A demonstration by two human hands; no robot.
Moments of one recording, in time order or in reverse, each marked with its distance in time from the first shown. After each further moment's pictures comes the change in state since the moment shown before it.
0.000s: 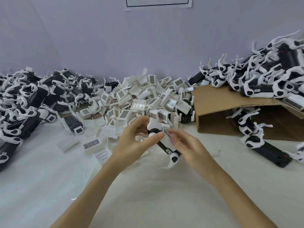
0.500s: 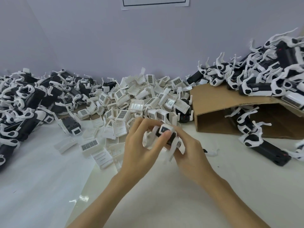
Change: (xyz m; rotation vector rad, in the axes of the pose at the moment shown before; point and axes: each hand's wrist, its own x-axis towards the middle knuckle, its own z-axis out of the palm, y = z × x) left_hand -0.014 0.015 0.038 0.207 0.271 0.210; right_hand -0.005 0.004 0.011 -0.300 0.188 -0.293
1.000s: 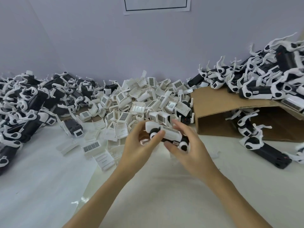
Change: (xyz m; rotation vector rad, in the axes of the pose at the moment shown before) left_hand 0.009 -0.015 -0.009 -0.279 -0.099 -0.317; right_hand 0.008 -0.002 -0.009 0.051 -0.020 0.154
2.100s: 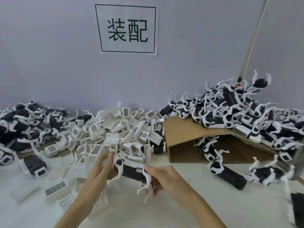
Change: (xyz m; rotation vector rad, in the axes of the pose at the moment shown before) left_hand 0.026 -0.012 -0.025 -0.009 0.014 -0.272; right_hand 0.012 -0.007 -0.021 0.335 -0.245 0.414
